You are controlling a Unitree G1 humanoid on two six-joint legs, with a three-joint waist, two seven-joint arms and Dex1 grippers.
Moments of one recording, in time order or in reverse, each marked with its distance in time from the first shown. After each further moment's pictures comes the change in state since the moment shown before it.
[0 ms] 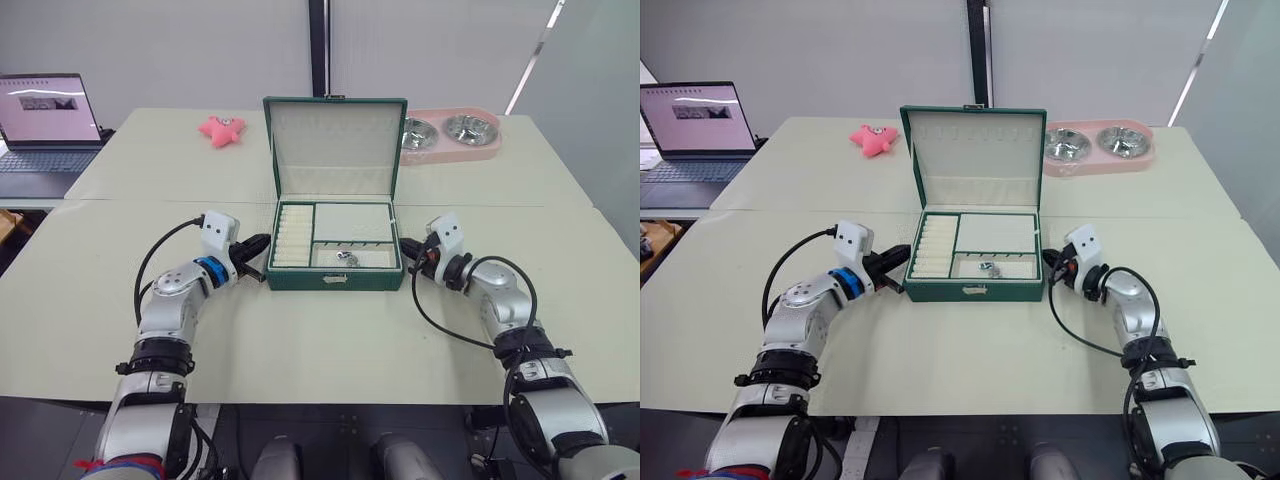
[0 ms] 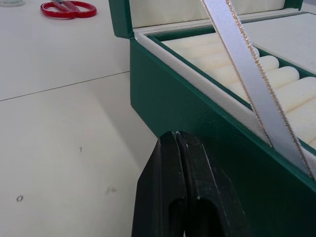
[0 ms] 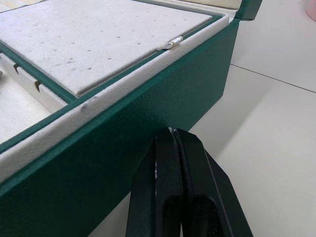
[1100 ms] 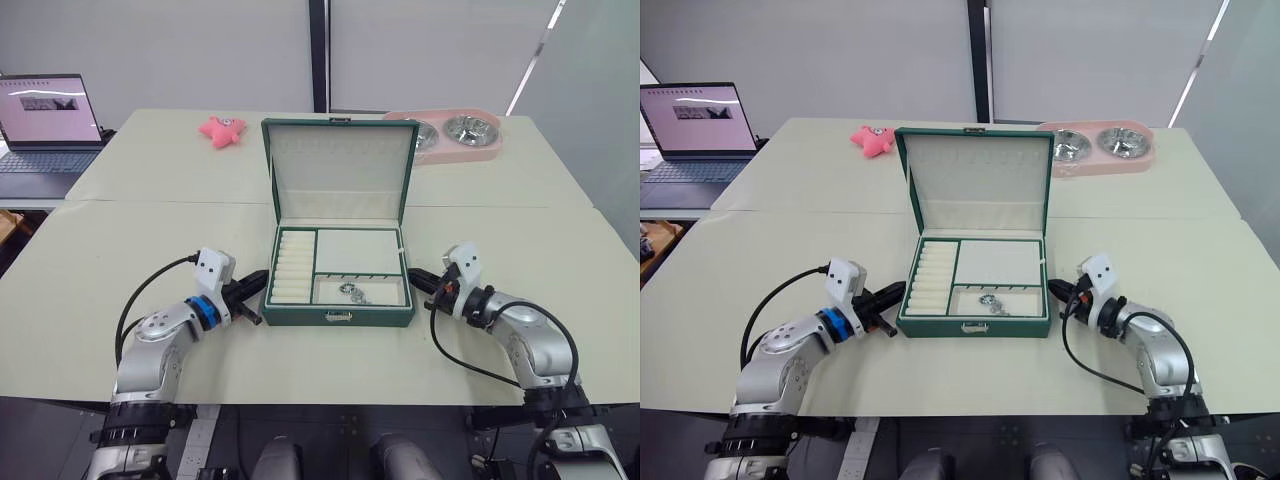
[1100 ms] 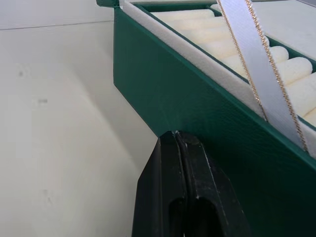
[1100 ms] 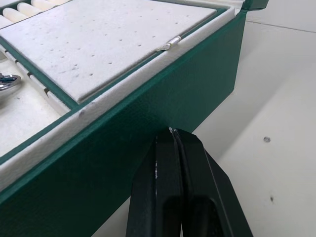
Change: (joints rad) left arm 0.383 -0.003 0.031 -0.525 -0.073 0.242 -0.019; right arm 0.373 -0.043 -0.033 -0.613 0.082 0.341 0.047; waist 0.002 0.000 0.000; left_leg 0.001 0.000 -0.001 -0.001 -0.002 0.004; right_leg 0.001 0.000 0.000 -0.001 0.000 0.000
